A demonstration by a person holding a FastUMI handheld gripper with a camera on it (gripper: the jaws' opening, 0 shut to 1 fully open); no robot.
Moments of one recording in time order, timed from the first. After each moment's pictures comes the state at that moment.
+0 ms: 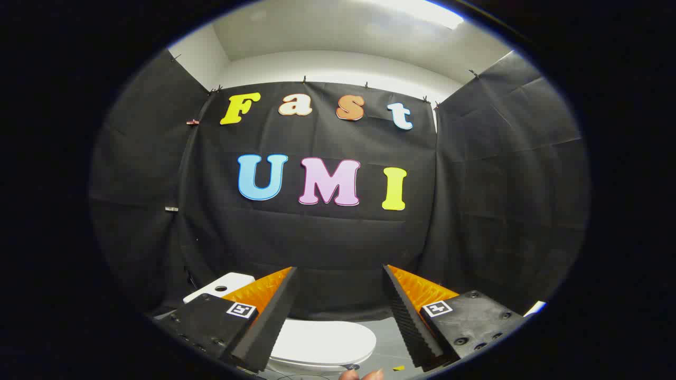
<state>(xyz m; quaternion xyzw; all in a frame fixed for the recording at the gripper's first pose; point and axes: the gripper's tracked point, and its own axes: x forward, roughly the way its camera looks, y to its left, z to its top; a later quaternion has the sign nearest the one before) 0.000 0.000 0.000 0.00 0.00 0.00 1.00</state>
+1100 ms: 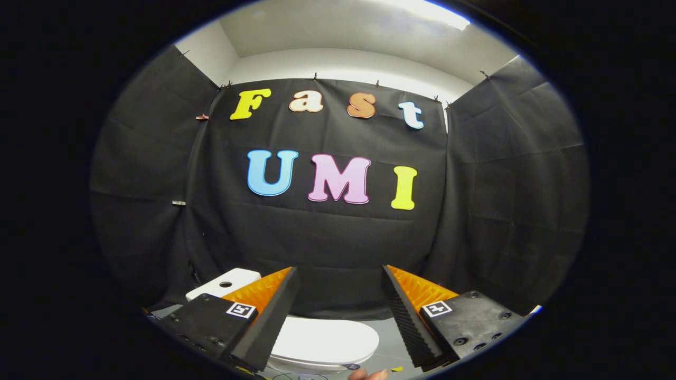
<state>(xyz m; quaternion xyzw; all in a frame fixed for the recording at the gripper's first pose) 0.007 0.022 -0.008 0.00 0.01 0.04 1.00</state>
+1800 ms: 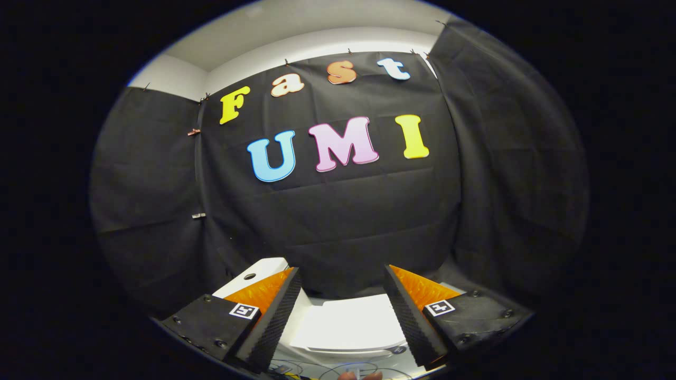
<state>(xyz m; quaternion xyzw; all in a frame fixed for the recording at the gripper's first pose) 0.032 0.004 -0.131 0.17 0.10 0.10 0.98</state>
